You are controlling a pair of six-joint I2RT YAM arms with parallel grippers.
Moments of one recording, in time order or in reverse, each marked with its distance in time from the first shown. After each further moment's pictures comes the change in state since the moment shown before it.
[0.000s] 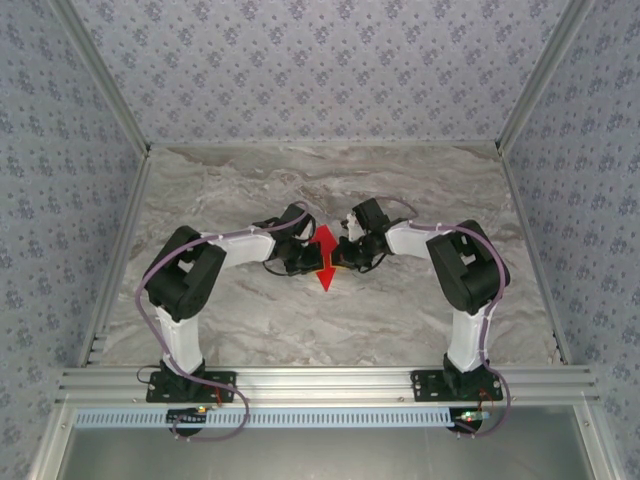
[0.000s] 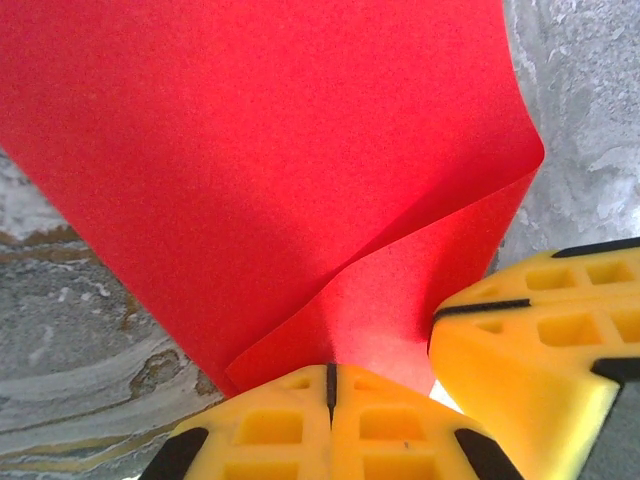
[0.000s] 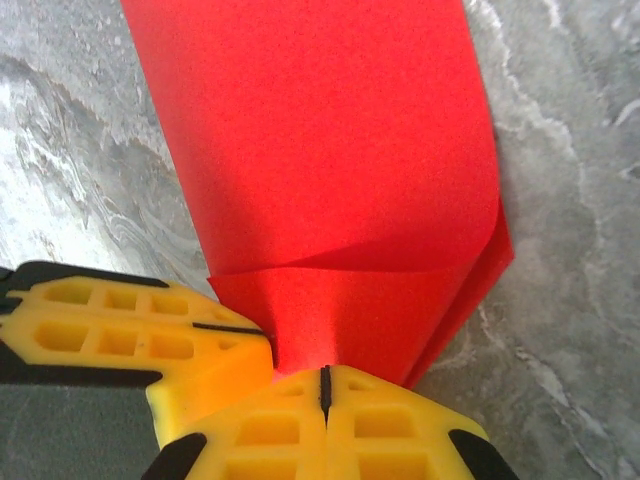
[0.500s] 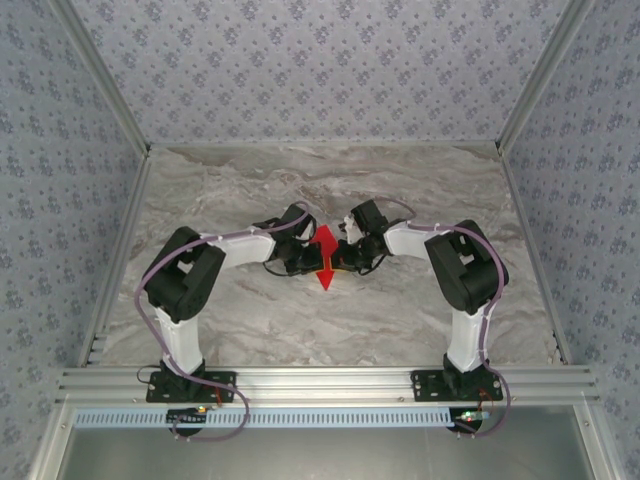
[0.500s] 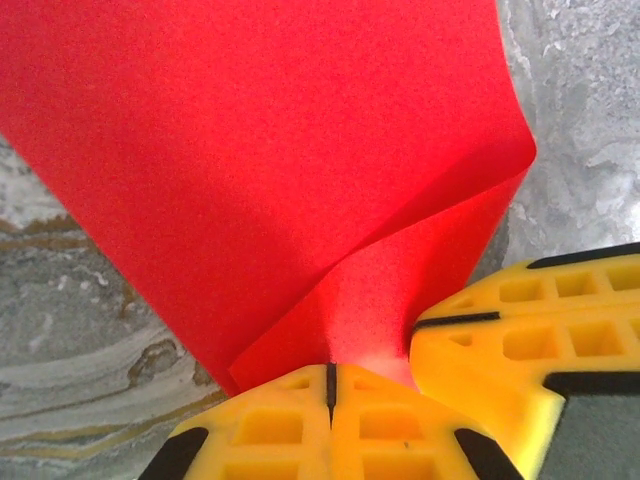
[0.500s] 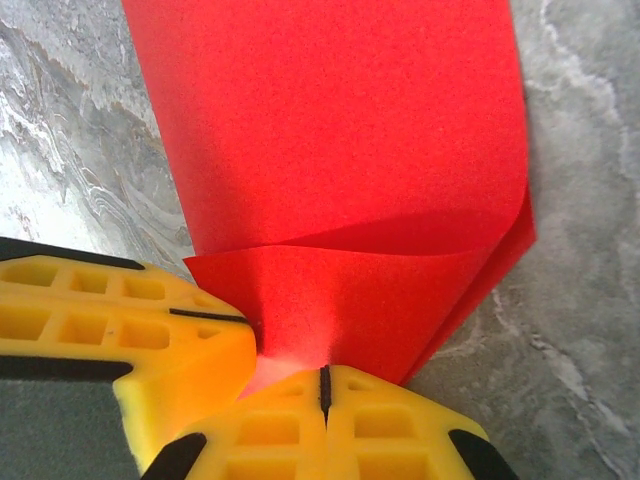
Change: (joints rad) left arm -0.007 -0.020 -0.009 0.000 -0.011 0.000; right arm 0.013 0.008 0.002 -0.023 0.003 -0.044
